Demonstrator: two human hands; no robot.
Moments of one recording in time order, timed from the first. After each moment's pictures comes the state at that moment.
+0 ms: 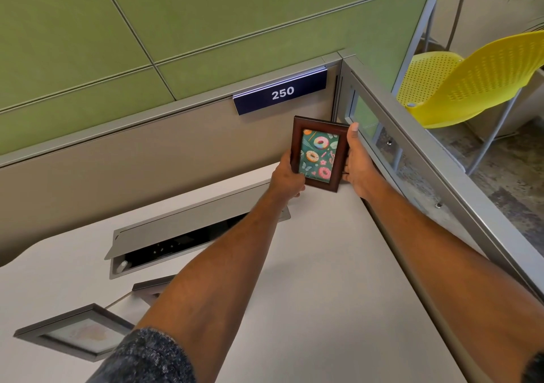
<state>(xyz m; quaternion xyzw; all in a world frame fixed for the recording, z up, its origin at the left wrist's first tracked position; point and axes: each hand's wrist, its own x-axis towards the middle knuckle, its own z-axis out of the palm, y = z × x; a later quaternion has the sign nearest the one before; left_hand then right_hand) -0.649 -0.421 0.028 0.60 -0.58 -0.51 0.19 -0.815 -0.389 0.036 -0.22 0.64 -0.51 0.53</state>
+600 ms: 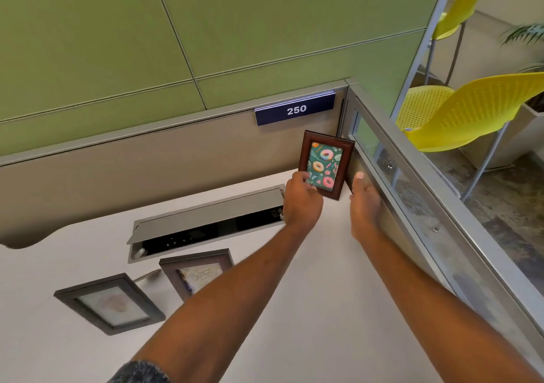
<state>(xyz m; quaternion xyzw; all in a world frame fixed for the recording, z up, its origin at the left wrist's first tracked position) -0.650 -0.339 0.048 0.63 -0.59 -0.39 0.32 -0.775 -0.316 0.016 -0.14 0.72 -0.58 0.36</state>
